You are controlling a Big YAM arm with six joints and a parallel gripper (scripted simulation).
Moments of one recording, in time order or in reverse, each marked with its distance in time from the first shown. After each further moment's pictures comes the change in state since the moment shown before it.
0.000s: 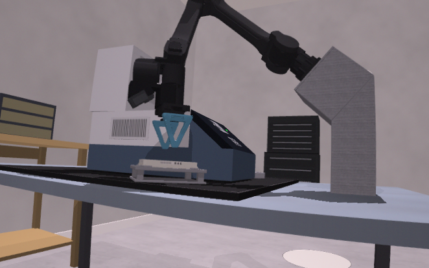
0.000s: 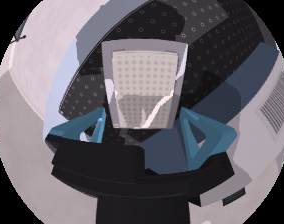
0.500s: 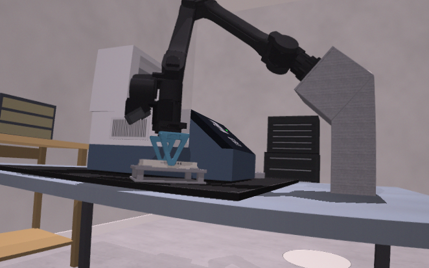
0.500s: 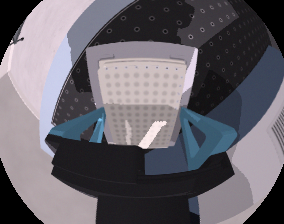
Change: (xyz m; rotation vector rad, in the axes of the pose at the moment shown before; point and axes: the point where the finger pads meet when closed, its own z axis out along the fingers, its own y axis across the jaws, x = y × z) arm -0.005 -0.003 0.041 0.004 -0.006 0.008
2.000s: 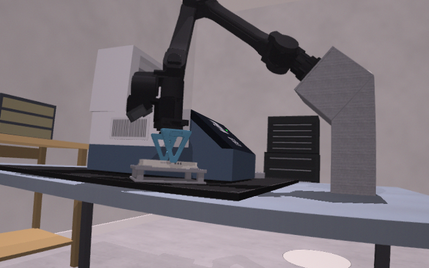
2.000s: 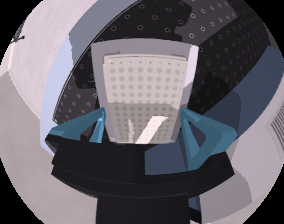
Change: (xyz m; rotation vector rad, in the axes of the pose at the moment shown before) arm 0.003 0.003 -0.007 -0.005 0.003 -0.009
